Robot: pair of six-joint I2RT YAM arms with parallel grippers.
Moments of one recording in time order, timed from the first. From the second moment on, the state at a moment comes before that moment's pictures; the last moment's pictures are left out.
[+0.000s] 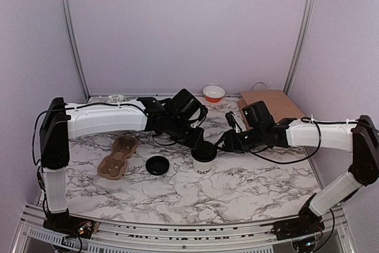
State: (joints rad) left arm -0.99 2.00 1.68 -0.58 0.01 -0.41; right arm 0.63 1.47 0.89 -0.20 -0.30 0.55
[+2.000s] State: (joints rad) left arm -1.00 1.92 1.57 -0.57 0.01 -0.45; right arm 0.65 1.46 0.87 -0.14 -0.33 0.60
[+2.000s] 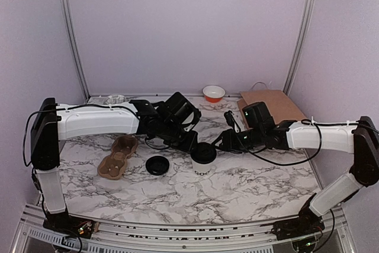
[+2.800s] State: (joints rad) left arm -1.00 1.92 1.56 -0.55 0.01 -0.45; right arm 0.61 1.43 0.83 -0.11 -0.35 0.61
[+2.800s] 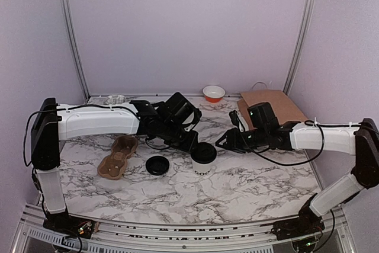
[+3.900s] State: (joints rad) left arm -1.00 1.93 1.58 -0.55 -0.01 -0.43; right arm 0.68 1.46 0.92 -0.24 -0.23 0.57
